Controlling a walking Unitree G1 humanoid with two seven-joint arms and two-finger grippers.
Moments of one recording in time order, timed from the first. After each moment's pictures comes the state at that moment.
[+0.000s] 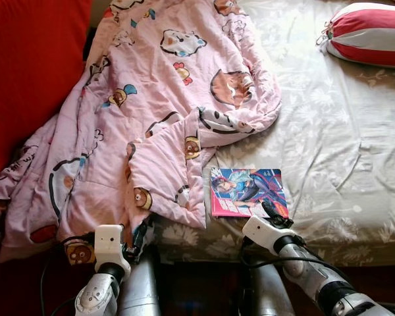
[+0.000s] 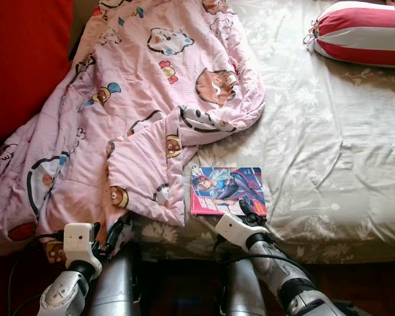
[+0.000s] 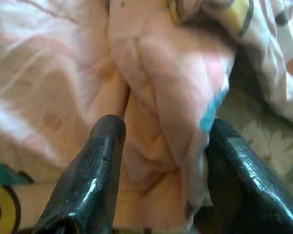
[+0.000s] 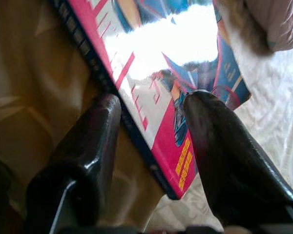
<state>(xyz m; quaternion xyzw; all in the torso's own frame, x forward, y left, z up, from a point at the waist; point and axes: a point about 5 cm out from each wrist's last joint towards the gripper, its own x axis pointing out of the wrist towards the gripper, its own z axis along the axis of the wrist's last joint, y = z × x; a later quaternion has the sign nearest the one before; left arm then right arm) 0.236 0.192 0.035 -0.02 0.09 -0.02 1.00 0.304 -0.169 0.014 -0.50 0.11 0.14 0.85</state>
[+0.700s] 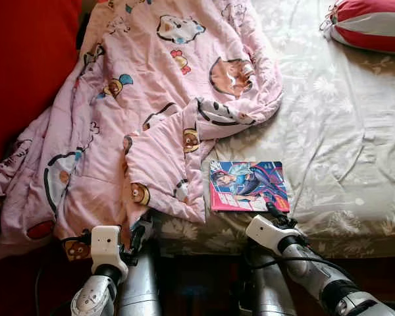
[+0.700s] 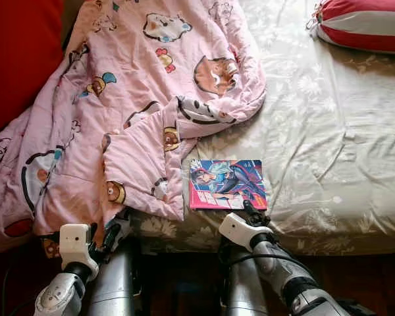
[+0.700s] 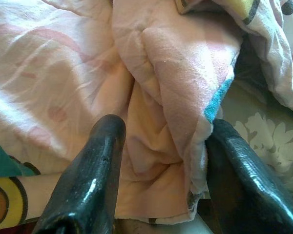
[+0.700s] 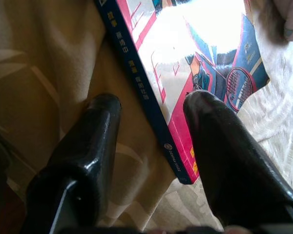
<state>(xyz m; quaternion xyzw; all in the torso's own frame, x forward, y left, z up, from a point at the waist) 0.233 0.194 0.046 -0.01 0.08 -0.02 1.00 0.305 -0.179 0.014 -0.53 0.11 0.13 0.83</state>
